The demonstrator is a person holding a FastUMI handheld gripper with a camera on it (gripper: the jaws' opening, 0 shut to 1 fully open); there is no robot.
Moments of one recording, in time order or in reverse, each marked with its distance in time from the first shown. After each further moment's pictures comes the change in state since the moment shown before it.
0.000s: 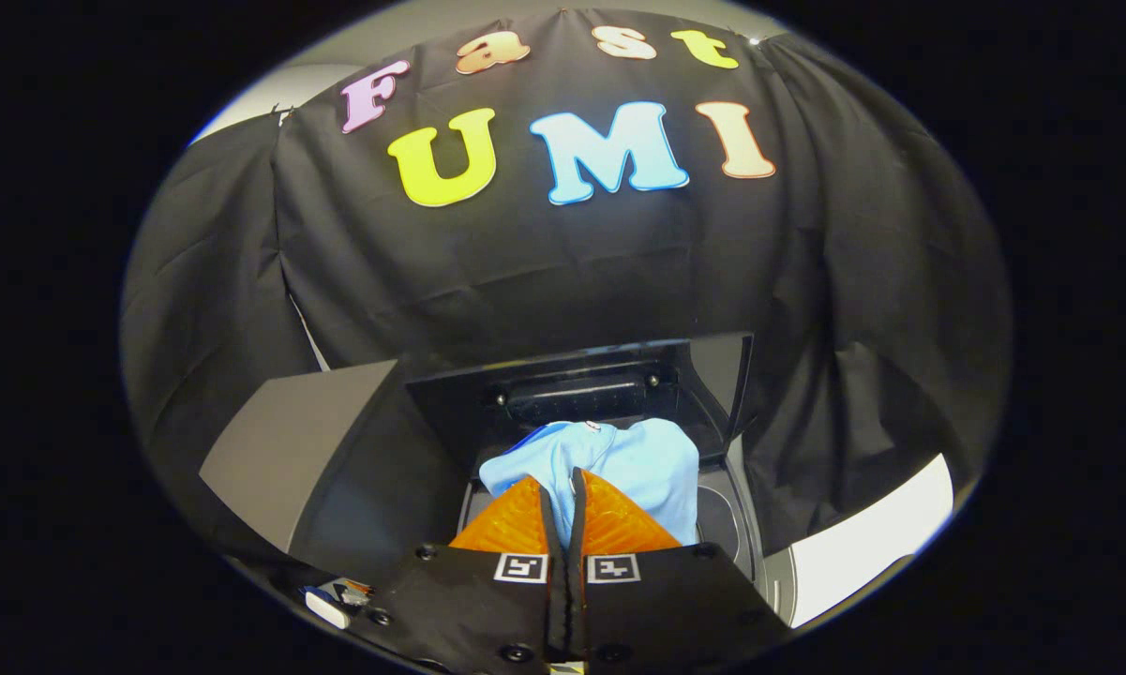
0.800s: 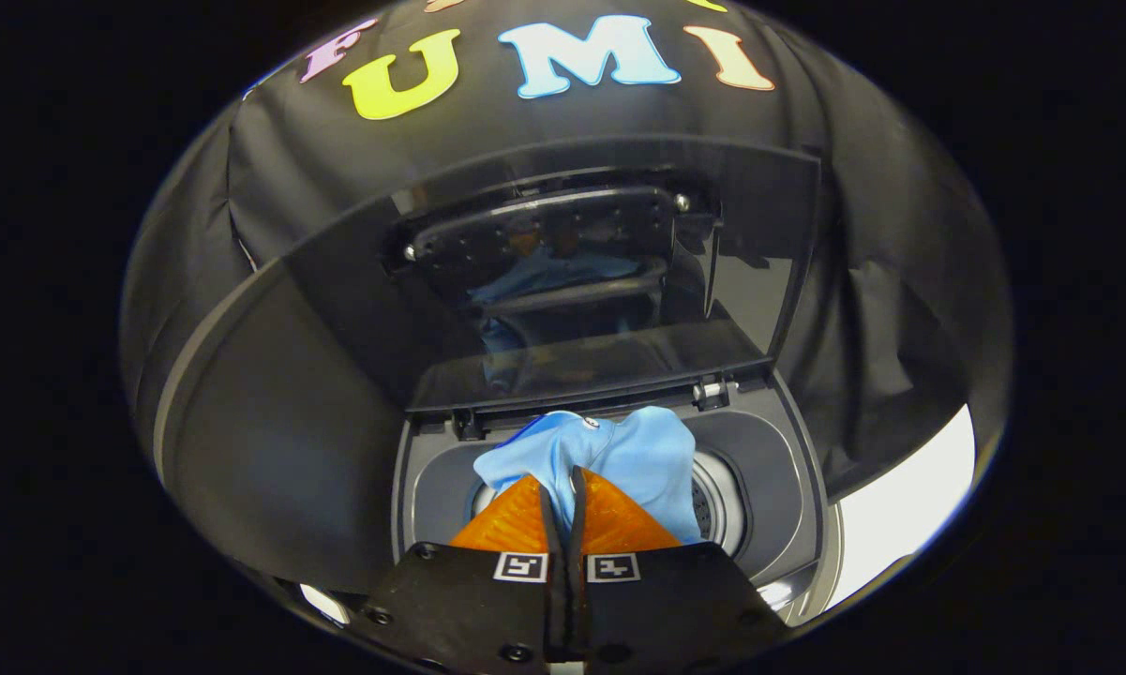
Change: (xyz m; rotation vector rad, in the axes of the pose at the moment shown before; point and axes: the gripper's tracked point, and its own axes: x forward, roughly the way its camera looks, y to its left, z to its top) arm 0.114 -0.016 -0.109 0.033 0.242 -0.060
